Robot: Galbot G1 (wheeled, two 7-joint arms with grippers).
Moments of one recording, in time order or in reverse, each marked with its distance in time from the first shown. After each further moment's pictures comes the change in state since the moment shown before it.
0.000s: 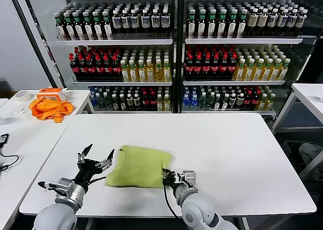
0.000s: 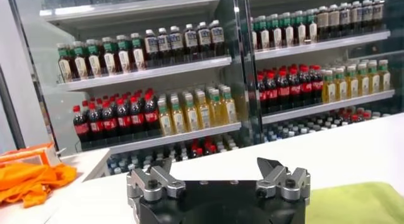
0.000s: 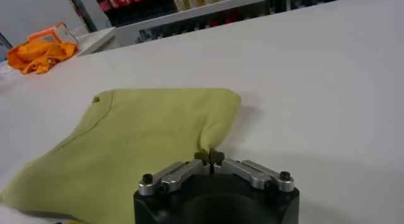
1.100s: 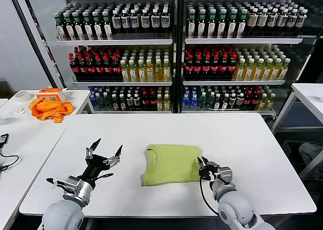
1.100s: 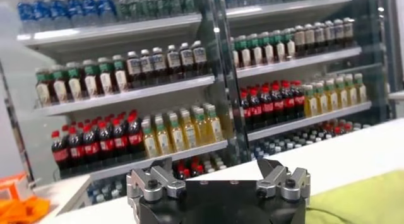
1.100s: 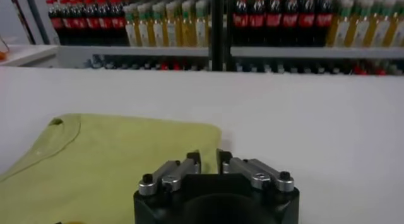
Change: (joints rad) left arm -0.051 -0.021 0.052 0.017 0.076 -0.064 0.046; right arm -0.125 -0.176 0.258 0.066 -0.244 0.078 -0.192
